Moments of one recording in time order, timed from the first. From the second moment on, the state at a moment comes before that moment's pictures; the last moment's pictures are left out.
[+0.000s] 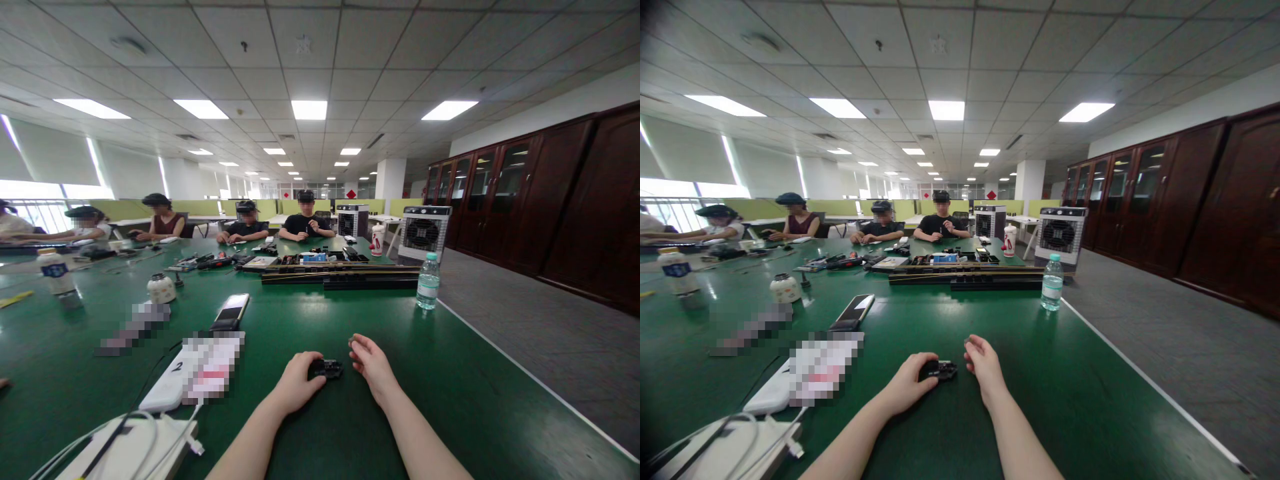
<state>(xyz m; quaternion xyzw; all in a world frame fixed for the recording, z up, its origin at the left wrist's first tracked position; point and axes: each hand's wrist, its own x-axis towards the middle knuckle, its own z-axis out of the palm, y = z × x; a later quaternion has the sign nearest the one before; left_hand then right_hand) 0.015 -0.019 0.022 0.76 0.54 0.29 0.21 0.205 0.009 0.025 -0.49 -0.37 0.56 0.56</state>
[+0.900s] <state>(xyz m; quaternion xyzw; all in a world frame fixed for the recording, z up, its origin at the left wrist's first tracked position) 0.015 -0.019 0.021 0.76 0.53 0.30 0.21 0.203 0.005 0.029 -0.49 -0.41 0.54 0.54</state>
